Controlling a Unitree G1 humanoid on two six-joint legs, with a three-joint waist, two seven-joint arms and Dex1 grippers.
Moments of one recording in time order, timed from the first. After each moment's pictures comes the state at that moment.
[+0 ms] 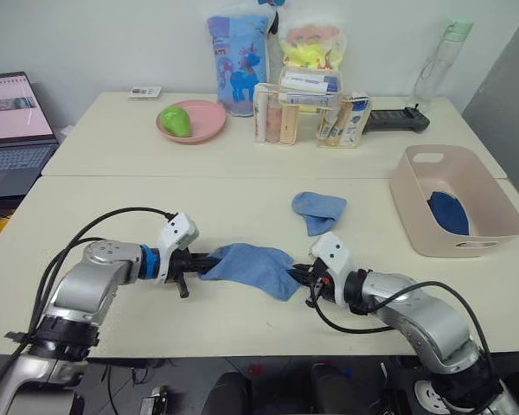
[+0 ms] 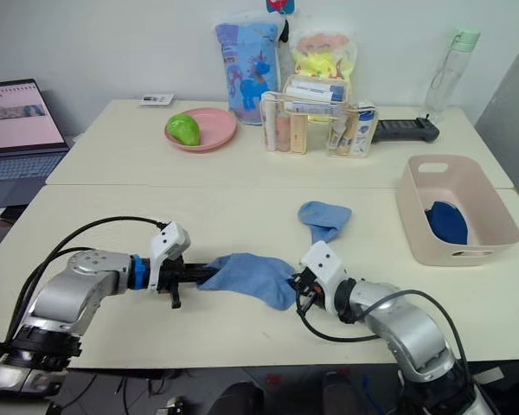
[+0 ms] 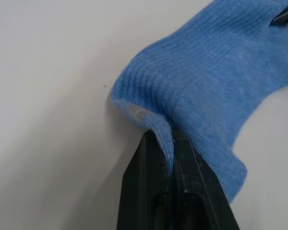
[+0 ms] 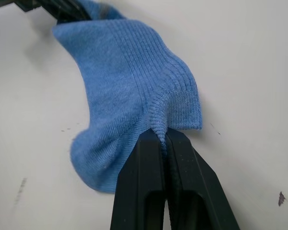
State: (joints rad) left arm -0.30 0.81 -0.05 -0.04 -0.37 0.63 -1.17; right arm -0.22 -0.45 0.27 -0.58 0.37 0.93 0.53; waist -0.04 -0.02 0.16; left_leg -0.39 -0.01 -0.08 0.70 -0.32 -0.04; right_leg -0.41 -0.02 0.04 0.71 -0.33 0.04
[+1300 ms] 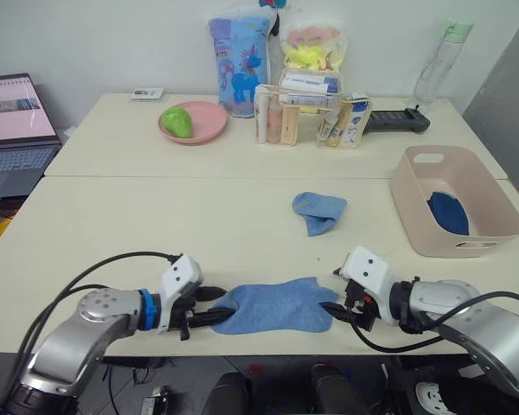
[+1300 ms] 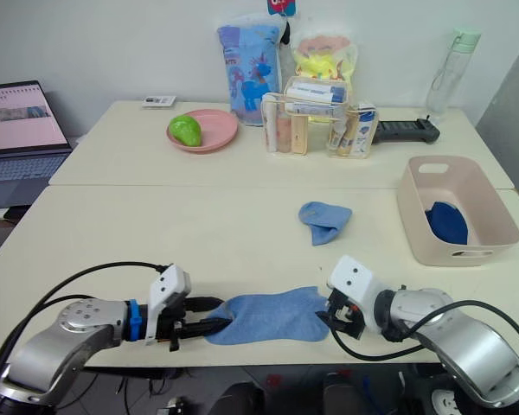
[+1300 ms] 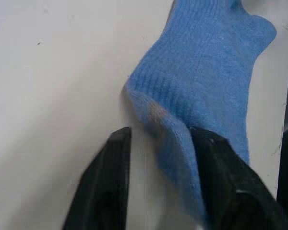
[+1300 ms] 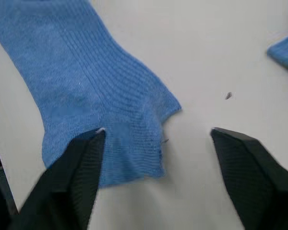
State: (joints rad) left arm 0.03 0.84 0.01 -0.32 -0.45 0.58 -1.02; right arm -0.18 -0.79 0.20 -0.86 0.42 1.12 0.52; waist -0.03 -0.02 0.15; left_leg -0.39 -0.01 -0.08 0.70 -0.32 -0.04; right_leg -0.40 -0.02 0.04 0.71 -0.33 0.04
